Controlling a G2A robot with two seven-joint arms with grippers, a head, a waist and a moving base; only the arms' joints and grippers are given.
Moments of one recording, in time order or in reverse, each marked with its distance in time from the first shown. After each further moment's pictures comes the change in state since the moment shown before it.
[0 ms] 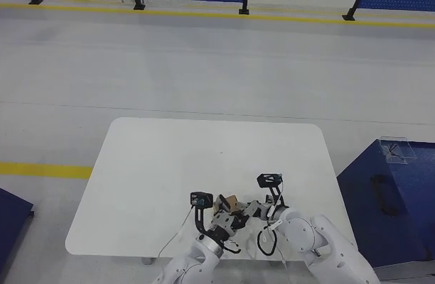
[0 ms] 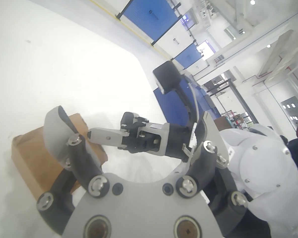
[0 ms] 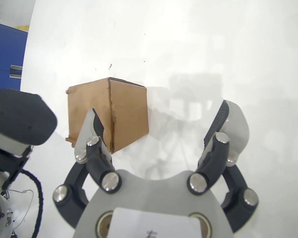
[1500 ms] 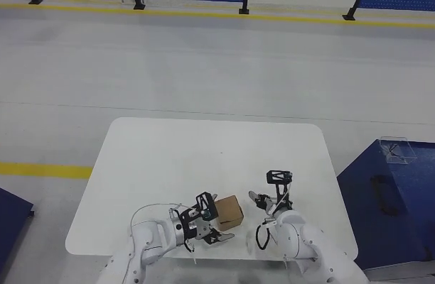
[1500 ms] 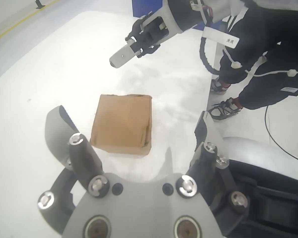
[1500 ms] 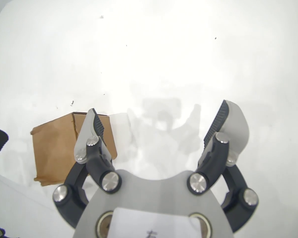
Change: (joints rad) left arm -0.141 0.144 -0.234 0.103 0.688 -0.782 -0.230; right arm -0.012 -0.035 -0.063 -0.060 -0.328 0.315 -0.083
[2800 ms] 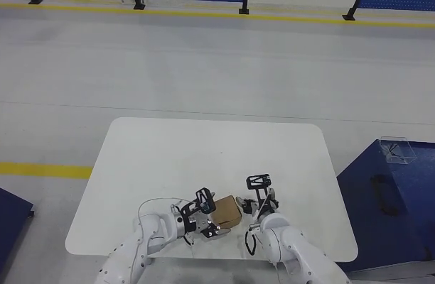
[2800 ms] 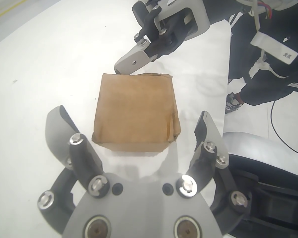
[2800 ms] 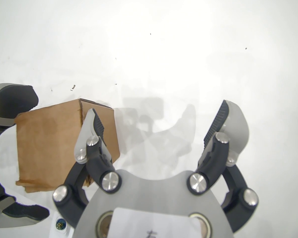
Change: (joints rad) left arm -0.146 0.007 0.105 0.252 -0.032 0.033 0.121; right arm 0.016 -0.070 -0.062 0.052 -0.184 -0.078 0.039
